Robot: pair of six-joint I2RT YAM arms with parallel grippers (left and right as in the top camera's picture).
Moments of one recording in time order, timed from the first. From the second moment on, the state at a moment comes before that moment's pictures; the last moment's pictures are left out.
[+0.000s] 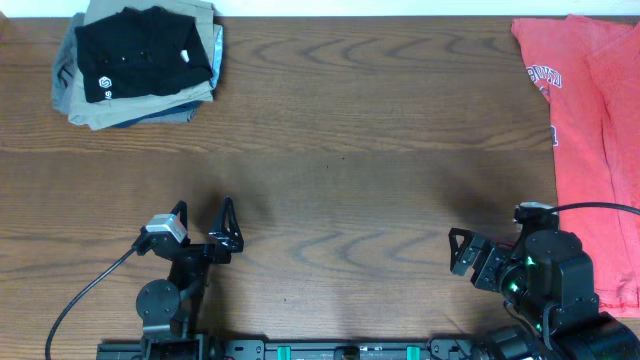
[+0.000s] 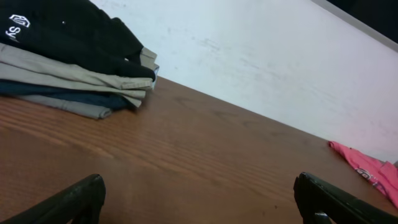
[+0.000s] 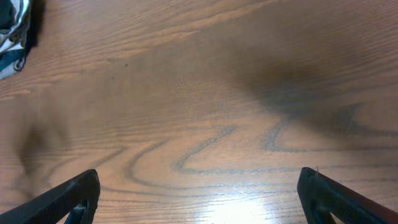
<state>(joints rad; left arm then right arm) 0.05 0.01 0.01 -0.06 0.18 -0.44 0.30 0.55 0.82 -1.08 0.02 0.58</state>
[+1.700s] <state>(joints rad) 0.05 0.01 0.01 -0.09 0.17 -0.43 0.30 0.55 0.82 -1.08 0.03 0.58</state>
